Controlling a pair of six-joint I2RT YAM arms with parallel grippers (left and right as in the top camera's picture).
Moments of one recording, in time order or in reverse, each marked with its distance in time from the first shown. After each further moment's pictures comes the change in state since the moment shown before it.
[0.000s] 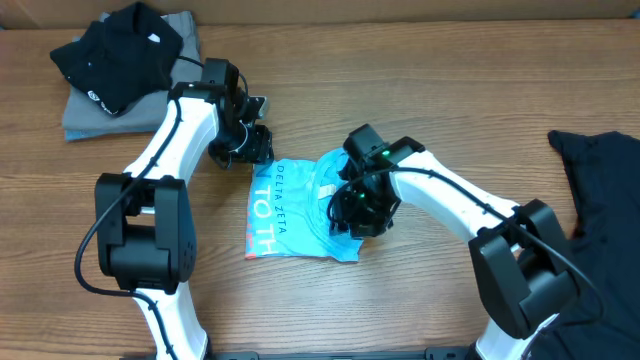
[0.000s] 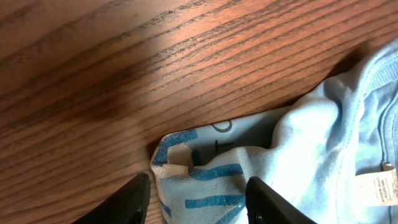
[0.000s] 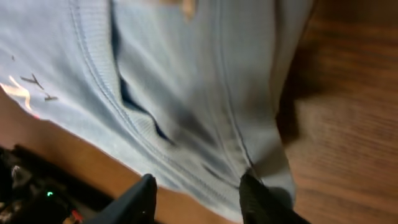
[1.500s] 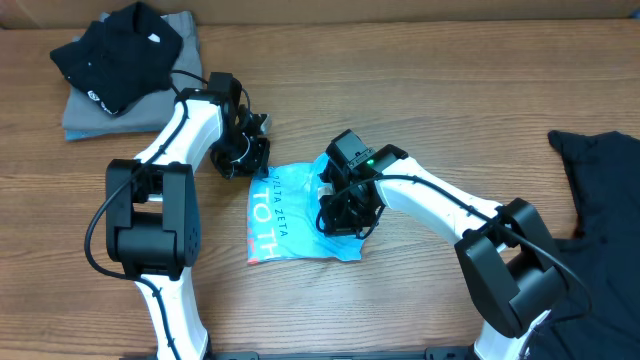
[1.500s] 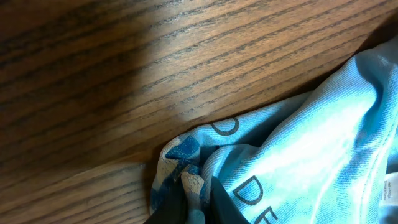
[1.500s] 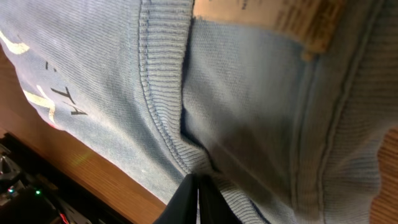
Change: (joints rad) left arm 0.008 0.080 -0.009 -0.052 0.051 0.004; right arm 0.055 0.029 0.000 0.089 -0.014 -0.039
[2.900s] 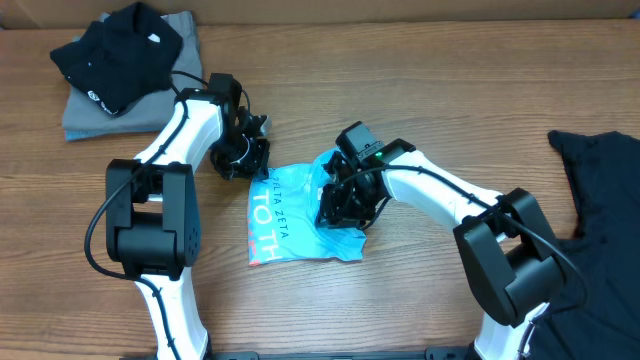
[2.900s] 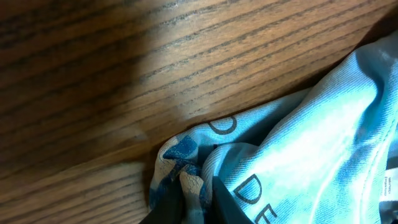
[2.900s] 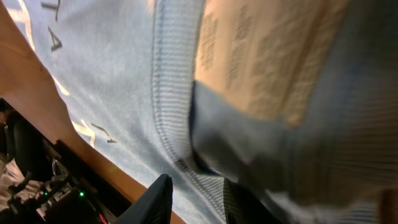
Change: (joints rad) left arm 0.000 0.000 0.000 -0.019 0.000 0.000; right arm -0.066 0.037 0.000 0.078 -0.130 0.028
